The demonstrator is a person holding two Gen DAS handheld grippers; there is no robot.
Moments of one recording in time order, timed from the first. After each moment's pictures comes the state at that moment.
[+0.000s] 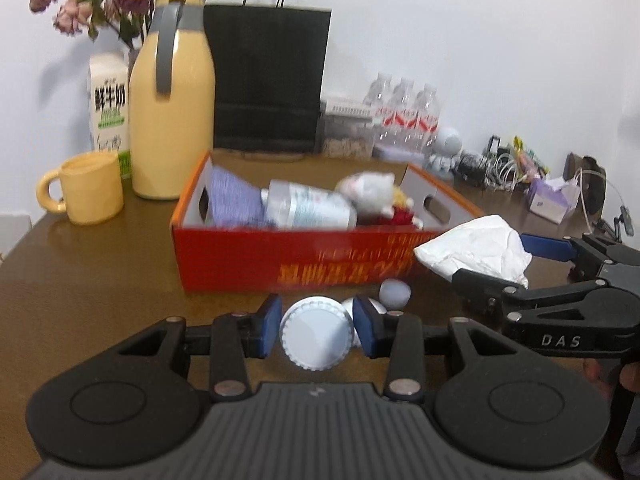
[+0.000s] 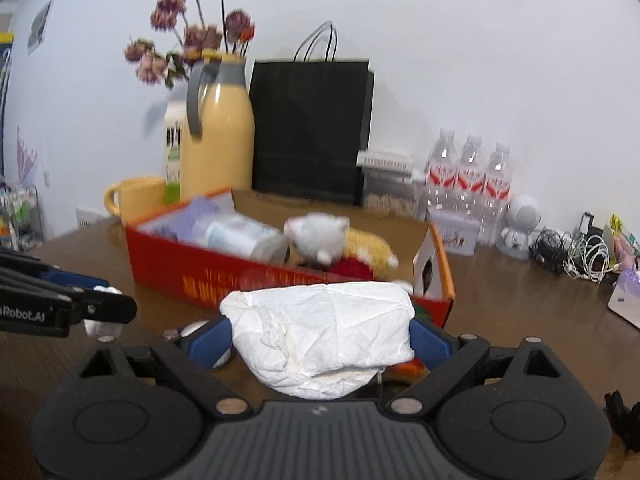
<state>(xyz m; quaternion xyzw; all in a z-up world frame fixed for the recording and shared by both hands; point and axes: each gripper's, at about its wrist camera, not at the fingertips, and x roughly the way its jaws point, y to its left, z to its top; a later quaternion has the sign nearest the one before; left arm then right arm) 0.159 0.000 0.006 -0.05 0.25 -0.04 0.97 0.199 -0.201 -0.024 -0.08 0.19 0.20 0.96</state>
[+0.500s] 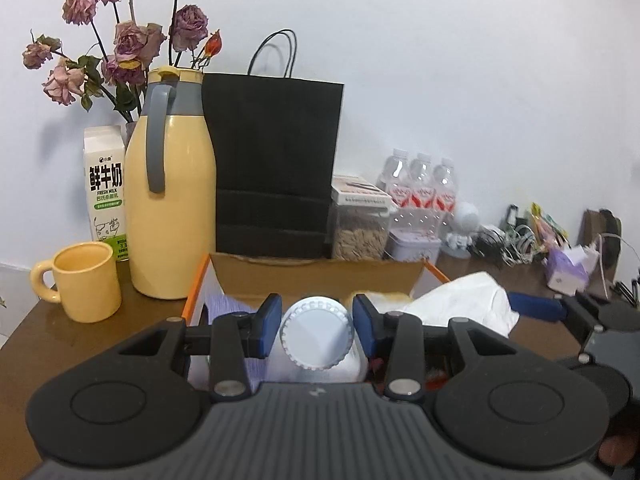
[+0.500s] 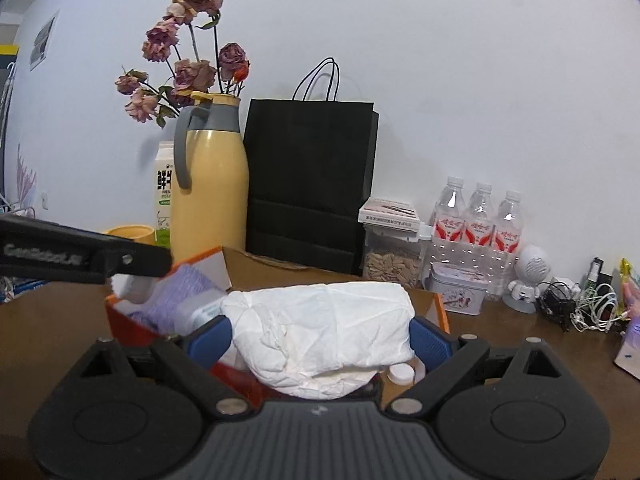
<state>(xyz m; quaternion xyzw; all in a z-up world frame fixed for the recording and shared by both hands) 0.233 0.002 0.062 -0.06 0.18 -0.01 0.98 0.254 -0.175 0.018 -0.08 0.15 0.20 0.96</state>
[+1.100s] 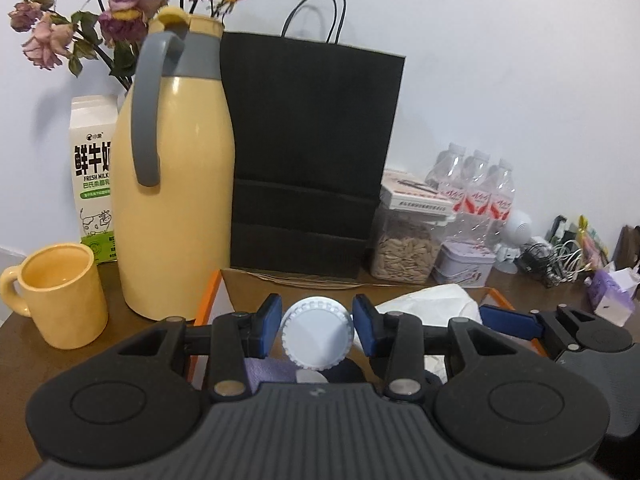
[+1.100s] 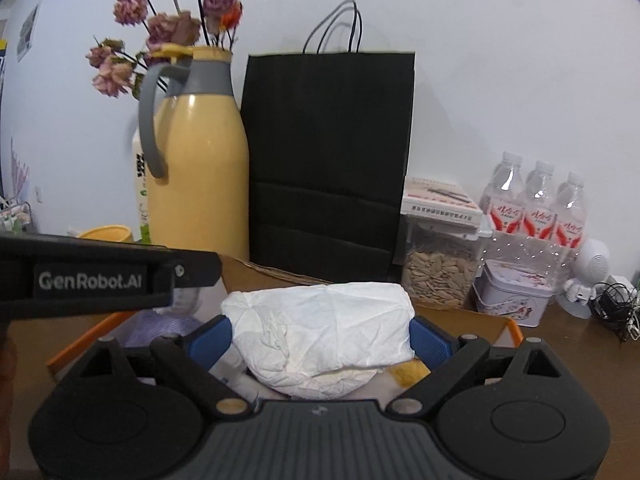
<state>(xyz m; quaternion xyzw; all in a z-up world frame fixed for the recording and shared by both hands) 0.336 0.037 0.044 -0.08 0.21 0.02 0.97 0.367 -0.104 0.005 -0.08 0.20 0.21 0.95</state>
